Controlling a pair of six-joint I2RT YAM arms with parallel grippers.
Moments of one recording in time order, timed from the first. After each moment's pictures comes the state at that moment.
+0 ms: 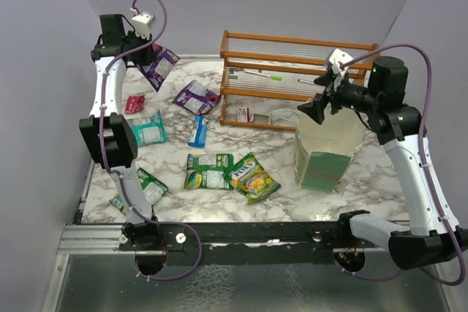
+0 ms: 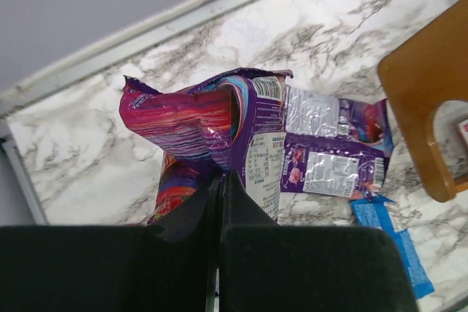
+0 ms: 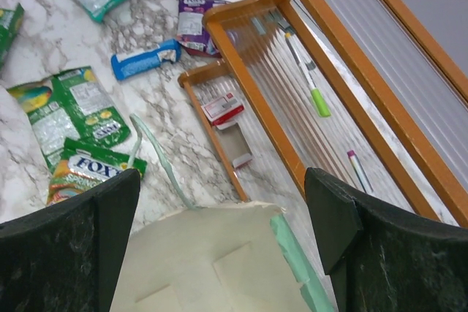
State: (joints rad) left arm 0.16 2.10 2.11 -0.69 0.52 0.33; right arm 0.16 1.13 1.37 -0.62 -0.71 -0.46
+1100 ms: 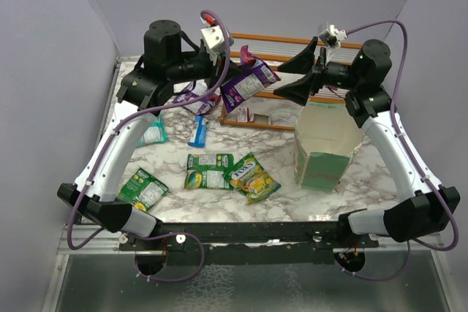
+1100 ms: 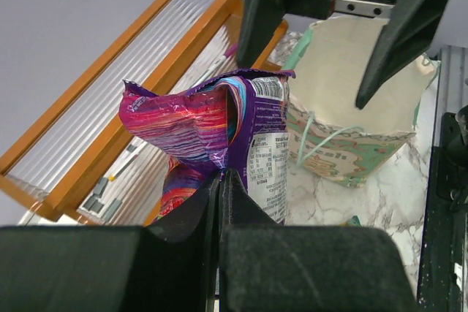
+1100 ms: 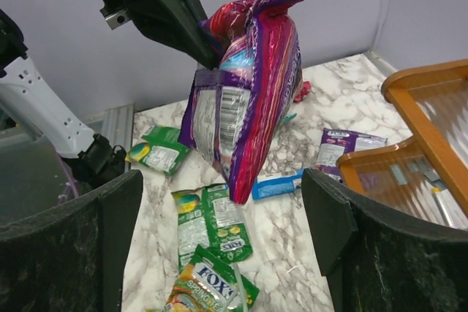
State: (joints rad) left arm -0.45 1.45 1.83 -0.60 0.71 0.21; right arm 0.22 1.33 1.36 0.08 -1.12 0.23
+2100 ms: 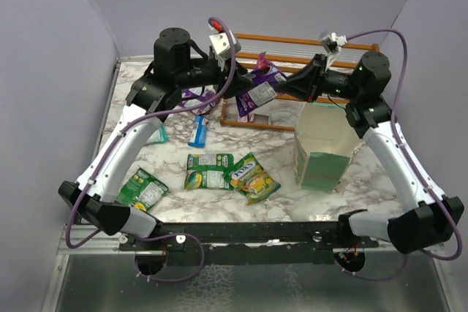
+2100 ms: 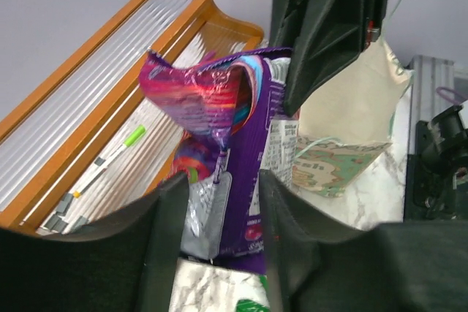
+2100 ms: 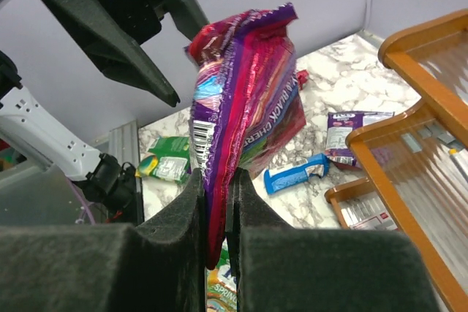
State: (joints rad) left arm -0.52 1.44 1.72 -0.48 0.71 0.15; right arm 0.25 1.29 1.25 0.14 -1.02 0.38
